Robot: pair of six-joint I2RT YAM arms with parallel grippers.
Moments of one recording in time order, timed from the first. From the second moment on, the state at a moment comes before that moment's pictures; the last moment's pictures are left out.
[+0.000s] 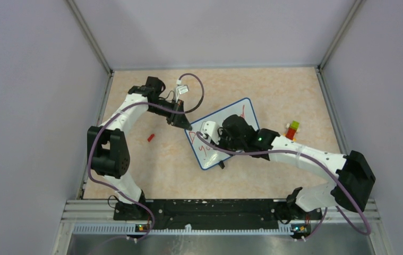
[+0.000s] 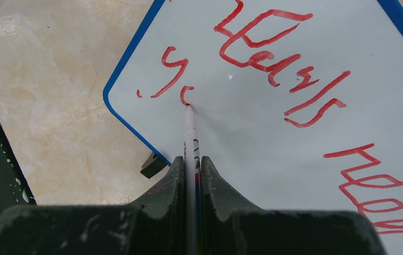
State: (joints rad) left arm -0.21 1.72 1.40 -0.95 1.07 0.37; right arm 0.94 1.34 0.99 -0.41 -0.07 -0.38
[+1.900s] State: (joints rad) left arm -0.21 1.72 1.39 -0.95 1.08 0.36; right arm 0.92 1.30 0.94 -0.41 -0.06 -0.36
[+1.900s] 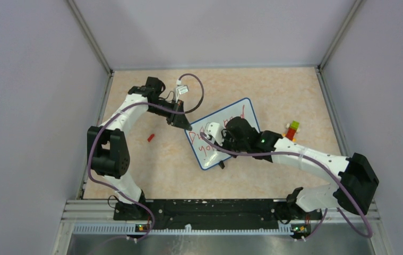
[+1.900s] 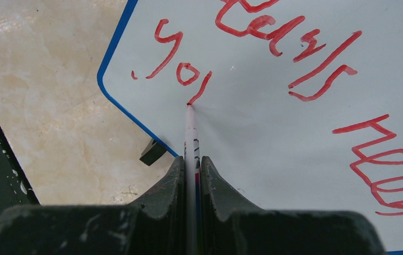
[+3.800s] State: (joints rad) left arm -0.21 1.72 1.39 -0.94 1.08 0.36; right arm 0.87 1.29 1.01 -0.45 -0.03 -0.38
